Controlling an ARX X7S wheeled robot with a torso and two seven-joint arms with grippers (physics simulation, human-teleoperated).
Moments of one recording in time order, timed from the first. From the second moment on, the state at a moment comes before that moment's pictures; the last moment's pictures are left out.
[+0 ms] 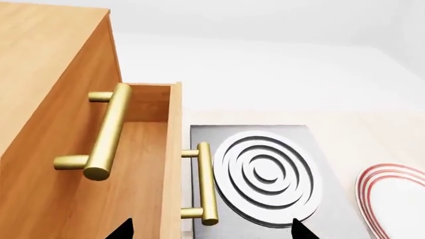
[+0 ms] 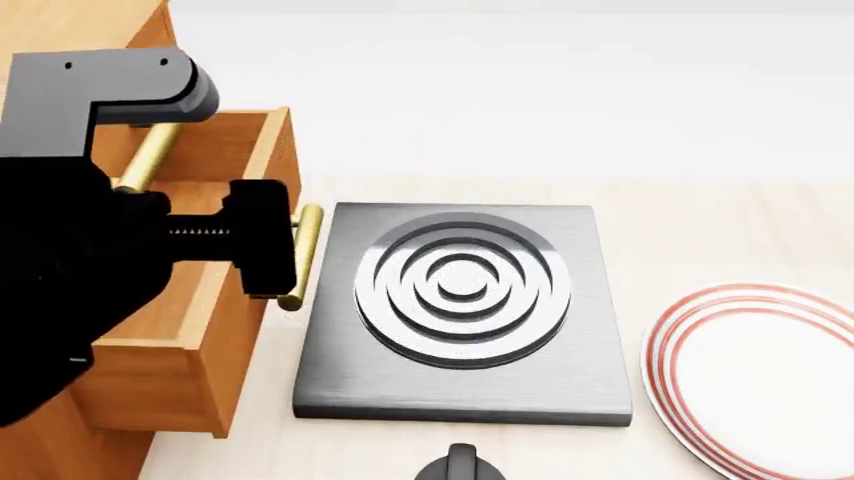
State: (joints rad) left arm -1.39 -0.59 1.04 0.15 -1.91 -0.55 -1.16; right arm -0.60 0.36 0.54 -0.94 0.47 0.17 0.58
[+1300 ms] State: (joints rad) left arm -1.25 -0.60 1.08 0.06 -1.86 -0.50 -1.09; right arm -0.60 0.36 0.53 -0.93 0.46 0.18 0.59
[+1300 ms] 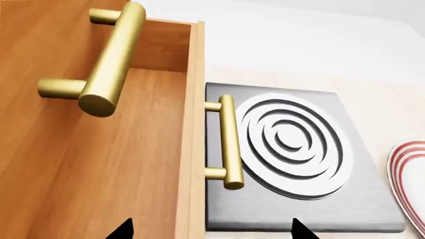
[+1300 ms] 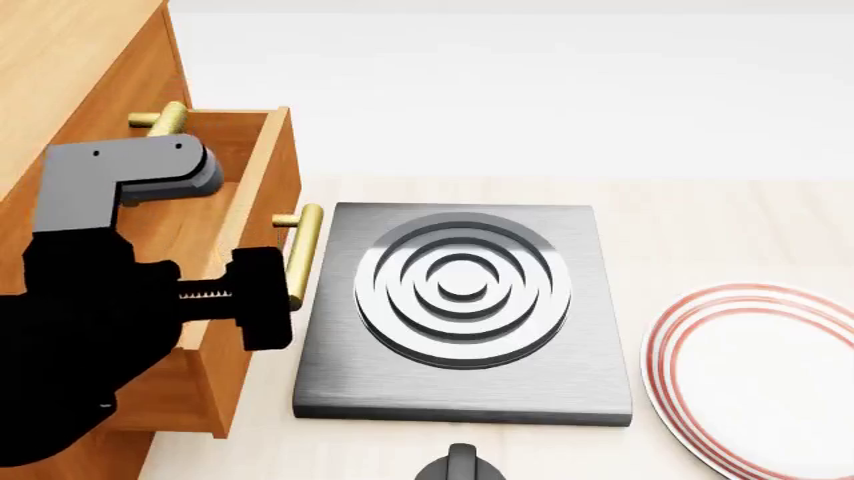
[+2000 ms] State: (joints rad) left arm -1.24 -0.57 1.11 -0.02 -1.87 -0.53 -1.05; right arm -0.60 0.36 0.53 -0.93 0.47 0.18 0.59
